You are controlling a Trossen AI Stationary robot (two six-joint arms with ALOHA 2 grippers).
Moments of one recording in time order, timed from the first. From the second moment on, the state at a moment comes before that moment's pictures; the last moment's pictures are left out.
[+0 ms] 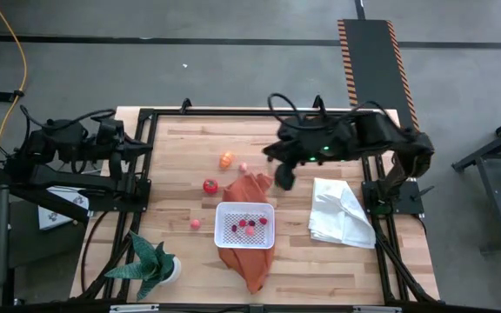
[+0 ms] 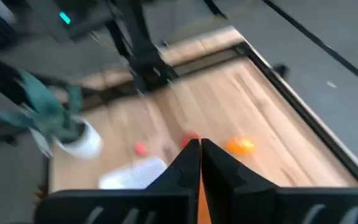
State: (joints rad) left arm 0.14 0.42 1.05 -0.92 -0.18 -0.48; right arm 0.17 1.74 2.36 -1.24 0.35 0.38
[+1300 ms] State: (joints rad) left arm 0.23 0.87 1.25 -0.88 -0.18 -0.38; right arm 0.00 0.99 0.88 -0.51 0.15 0.68
